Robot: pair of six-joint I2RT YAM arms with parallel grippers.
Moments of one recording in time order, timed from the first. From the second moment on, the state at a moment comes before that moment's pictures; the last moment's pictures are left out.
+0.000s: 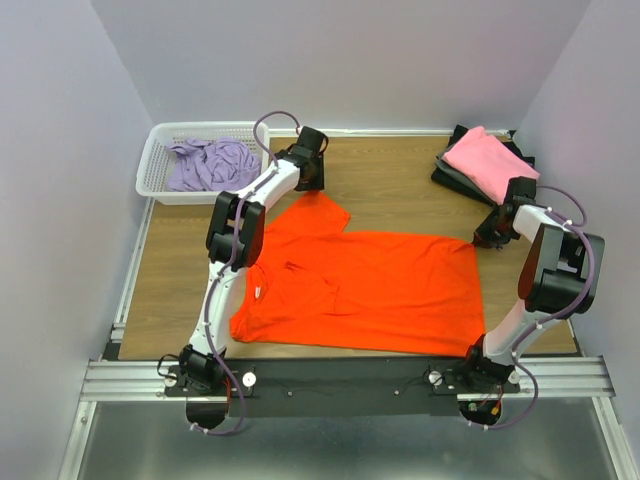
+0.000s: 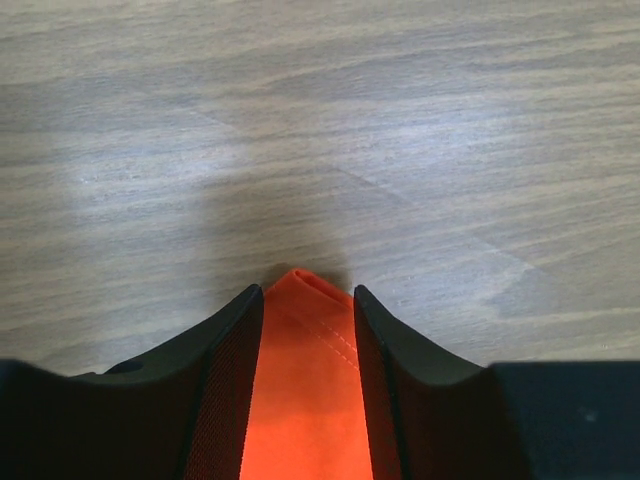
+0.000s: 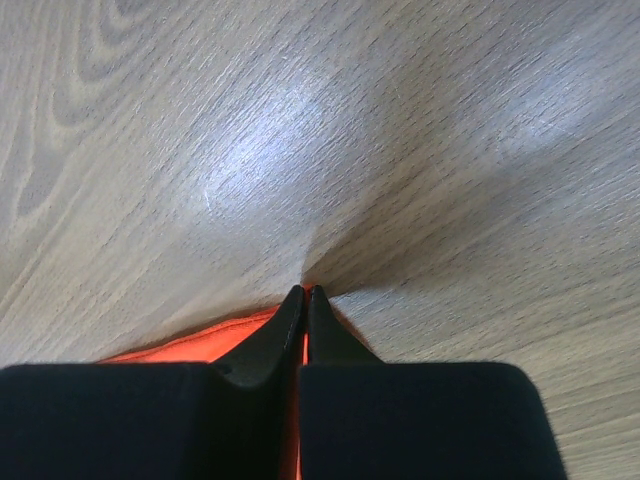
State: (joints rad) left arm -0.41 2.42 2.07 -0.55 -0.08 -0.37; right arm -0.29 1.76 1.05 -0.44 -0.07 0.48
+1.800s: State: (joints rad) left arm -0.31 2.23 1.93 -0.24 0.17 -0.33; right arm -0.29 1.90 1.33 -0.47 -0.18 0.43
